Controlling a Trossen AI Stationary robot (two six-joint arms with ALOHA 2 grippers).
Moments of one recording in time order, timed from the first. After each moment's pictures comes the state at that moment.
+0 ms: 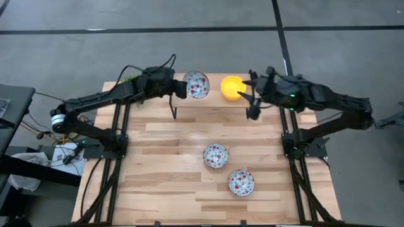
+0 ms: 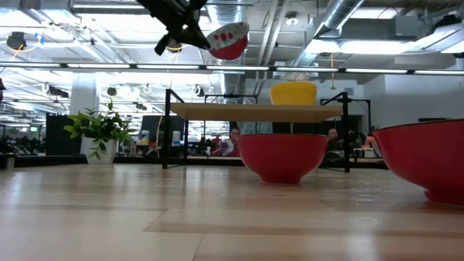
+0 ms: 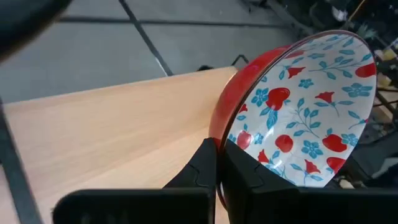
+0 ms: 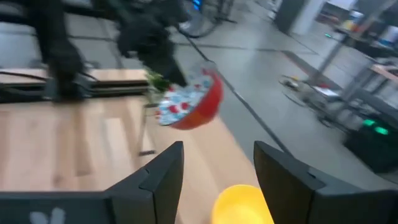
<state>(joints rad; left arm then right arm) 0.37 1.32 1.21 -0.34 -0.21 -0.61 -0.03 1.09 1.39 -0.66 0.44 -0.16</state>
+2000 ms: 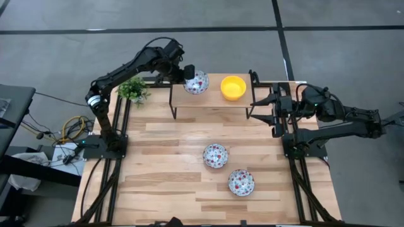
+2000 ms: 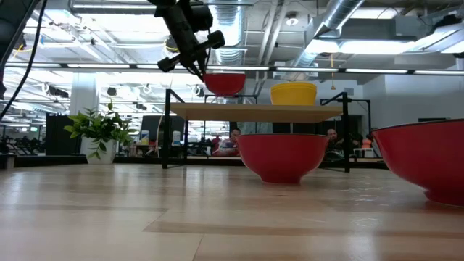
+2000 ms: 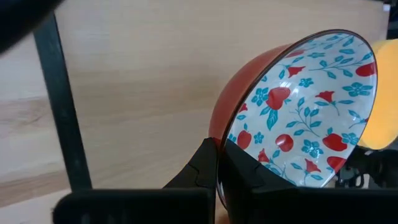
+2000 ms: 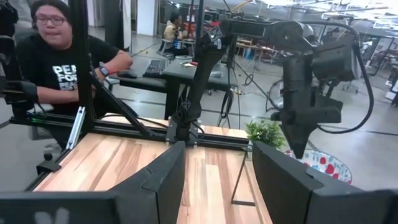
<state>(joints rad) 0.62 1.81 1.84 -1.11 0.16 -0.85 -0.07 0.71 0.93 -0.28 -0.09 -0.21</state>
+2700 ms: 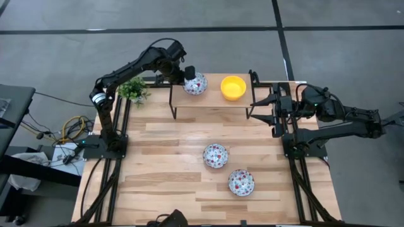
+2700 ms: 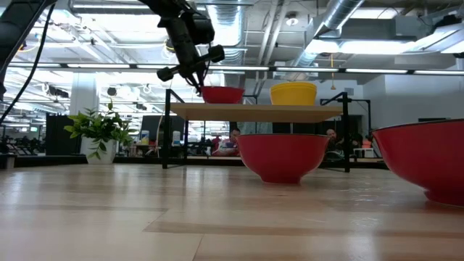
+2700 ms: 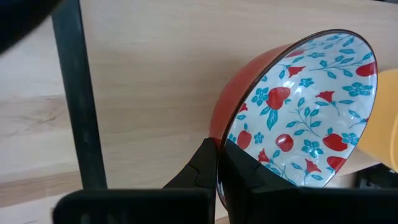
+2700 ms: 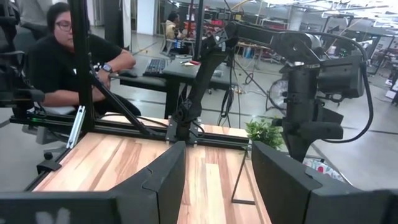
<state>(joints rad) 0.65 1.86 1.84 -1.13 0.15 -0.85 -0.07 0.71 0.93 -0.28 -0.09 -0.21</state>
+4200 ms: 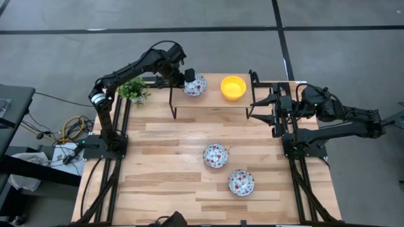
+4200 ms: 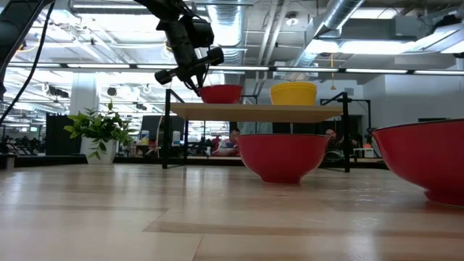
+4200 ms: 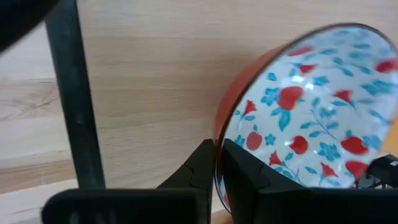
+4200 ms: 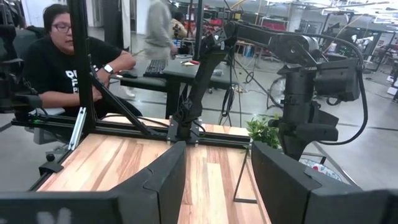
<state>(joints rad) 0.64 1.85 1.78 -1.12 0.19 -0.87 -0.07 0.71 0.93 -0.28 -0.09 -0.19</state>
